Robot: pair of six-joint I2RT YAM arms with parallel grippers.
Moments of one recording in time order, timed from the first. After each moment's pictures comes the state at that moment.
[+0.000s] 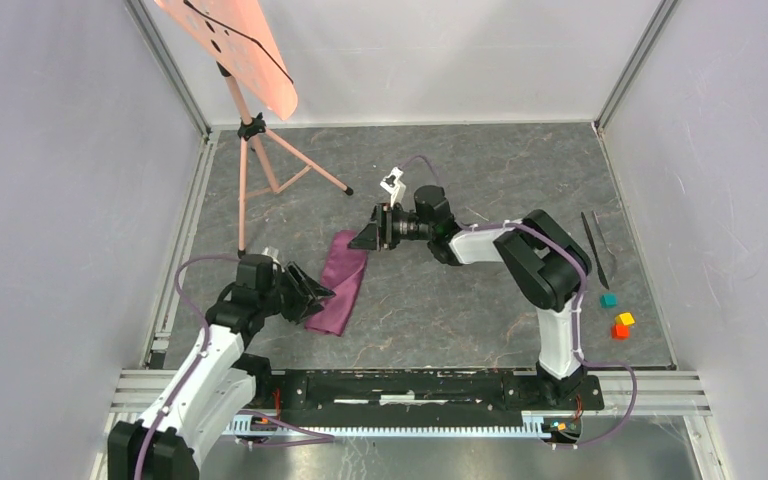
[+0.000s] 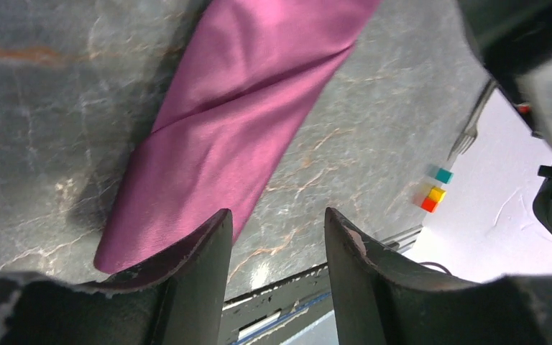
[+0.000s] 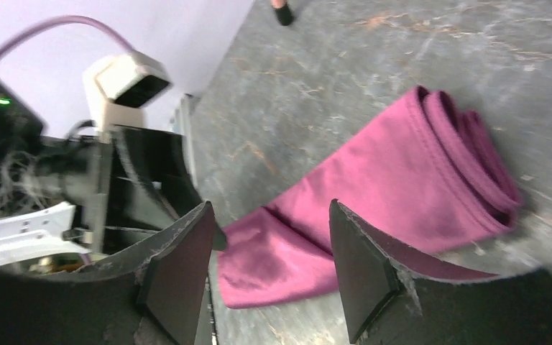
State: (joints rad) left arm -0.20 0.71 0.36 -0.44 0.37 -0.95; right arm 0.66 1.98 1.05 0.62 -0.70 0.68
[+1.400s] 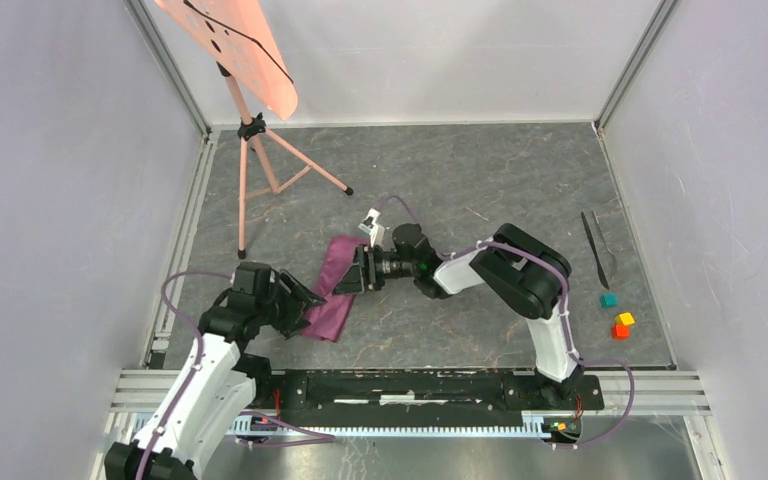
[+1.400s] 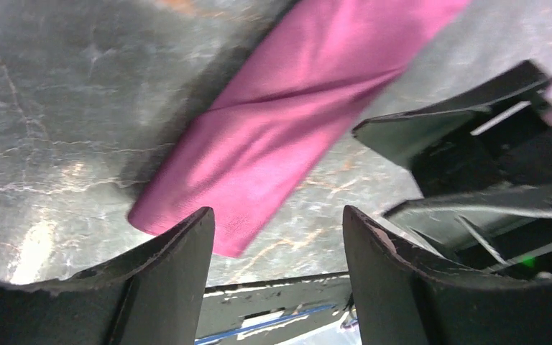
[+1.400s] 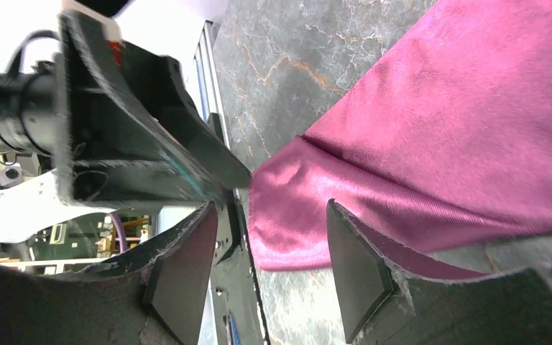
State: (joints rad) left arm -0.21 0.66 0.34 -0.64 0.25 -1.06; right arm 0.86 2.08 0.94 0.84 -0.68 0.89
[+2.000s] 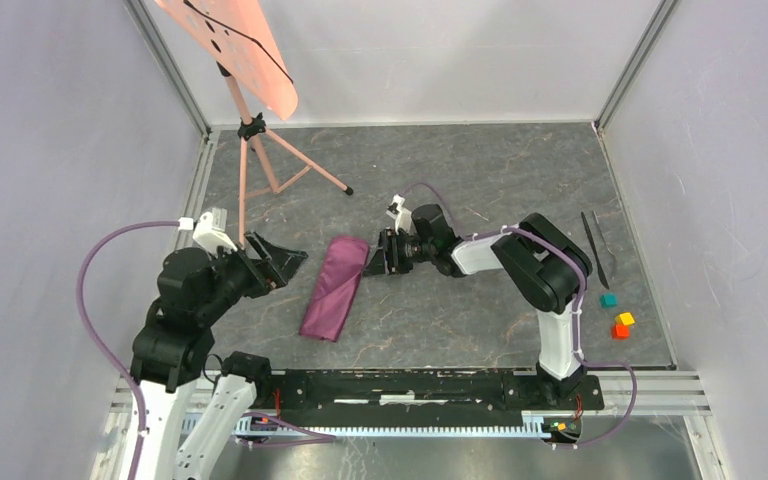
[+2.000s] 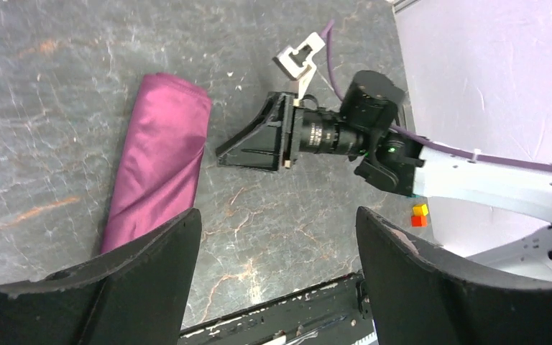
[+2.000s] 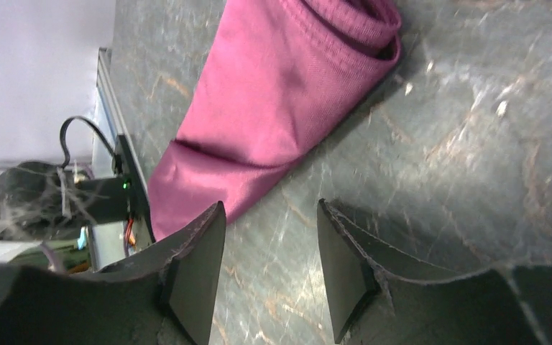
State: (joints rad) left arm -0.21 0.49 0.91 -0.80 0.24 -0.67; right arm 0.69 1.99 0.94 0.47 -0.63 0.67
